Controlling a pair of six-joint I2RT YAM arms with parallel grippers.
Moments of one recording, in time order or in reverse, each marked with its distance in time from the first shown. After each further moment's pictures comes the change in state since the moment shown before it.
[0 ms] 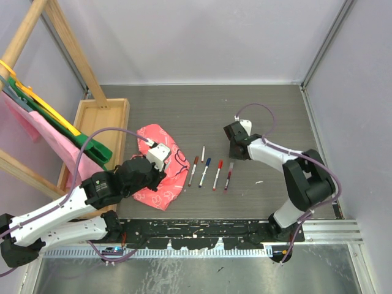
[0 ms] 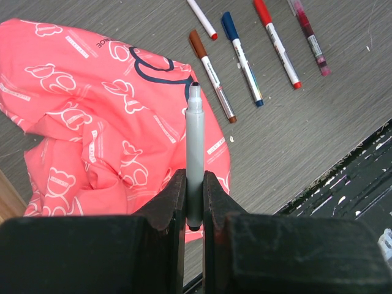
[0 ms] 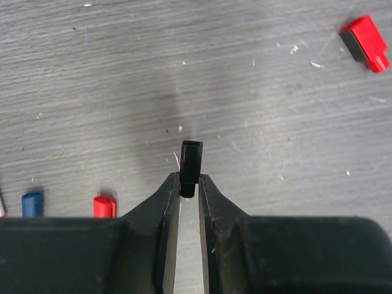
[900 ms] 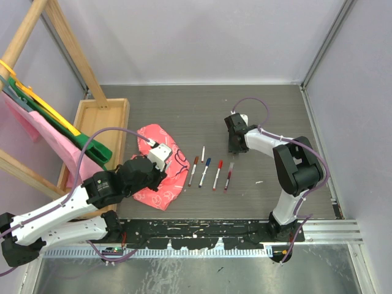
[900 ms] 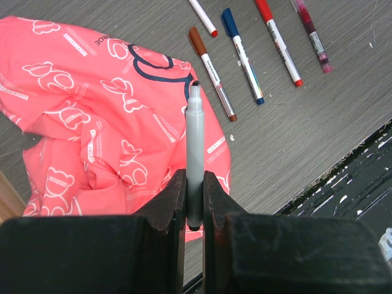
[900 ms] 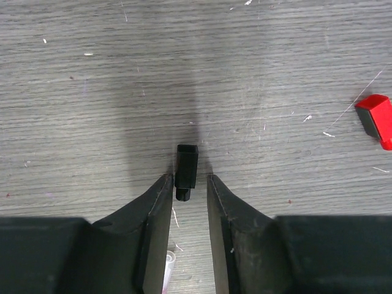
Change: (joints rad) left arm 0.000 0.013 0.000 0.000 0.005 0.000; right arm -0.064 0.212 0.165 -0.004 -0.086 -0.164
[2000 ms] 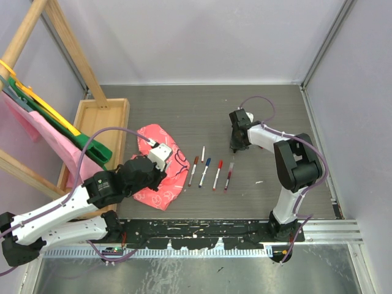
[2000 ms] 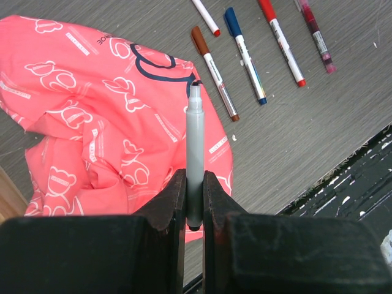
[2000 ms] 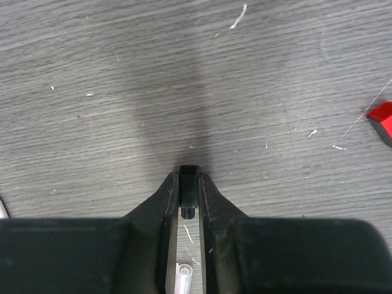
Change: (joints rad) left arm 0.000 0.005 0.000 0.000 -0.003 0.000; right arm -0.064 0.042 0.052 -0.011 -0.072 0.103
